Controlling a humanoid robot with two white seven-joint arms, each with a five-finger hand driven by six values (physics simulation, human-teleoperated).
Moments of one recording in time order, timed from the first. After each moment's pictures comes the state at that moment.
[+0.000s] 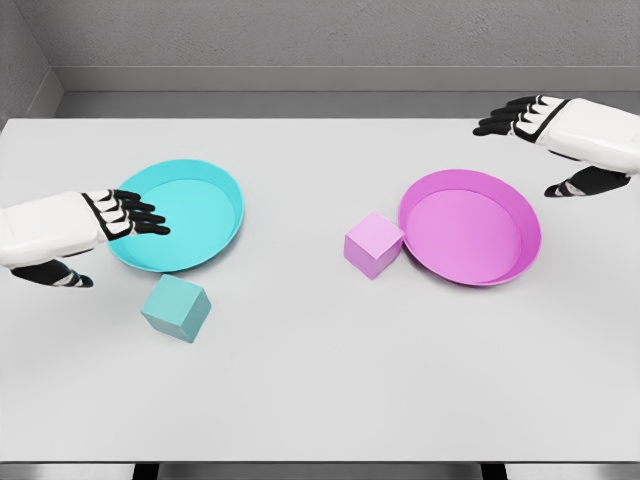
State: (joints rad) left arm -0.36 1.24 -0.55 -1.76 -0.24 -0.61 -0.22; right arm -0.50 -0.91 0.25 -1.59 0.19 -0.61 0.61
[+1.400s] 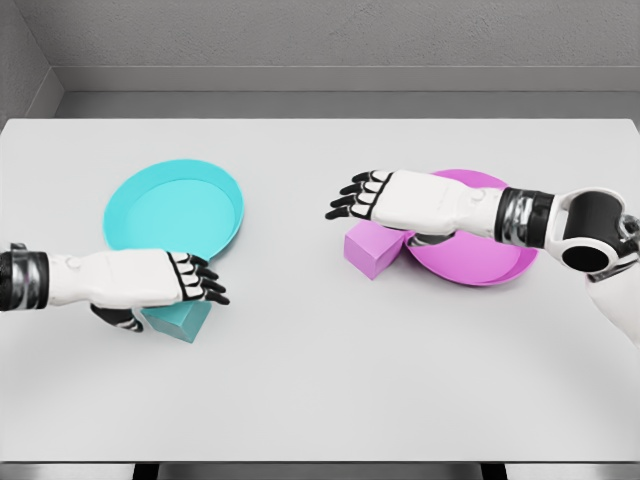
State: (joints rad) left arm -0.43 0.98 -0.62 -1.76 -0.36 -0.61 -0.61; right arm -0.56 -0.57 0.52 -1.62 0.56 -0.59 0.61
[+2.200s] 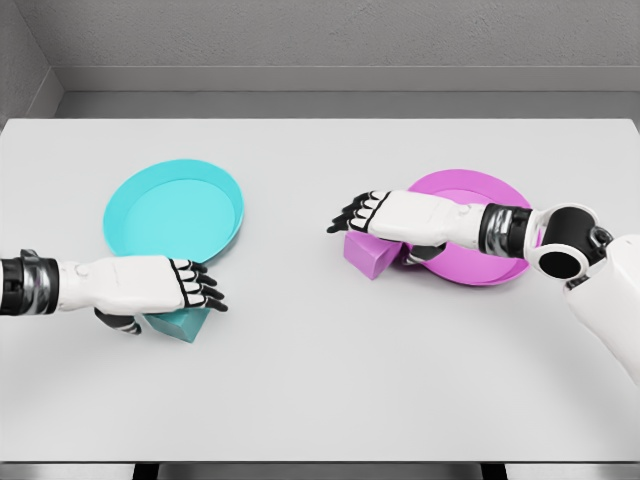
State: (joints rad) left arm -0.42 0.97 -0.63 -1.76 -0.45 -0.61 -0.61; right arm -0.55 -0.51 0.54 -1.47 0.57 -0.59 0.61
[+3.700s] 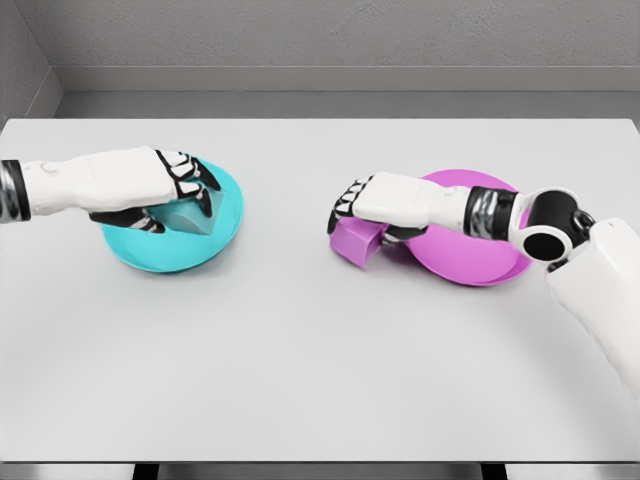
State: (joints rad) left arm -0.64 0.89 -0.55 -1.60 -0.28 -0.61 -0.60; right arm -0.60 -0.44 0.51 -1.42 0.54 -0.61 0.61
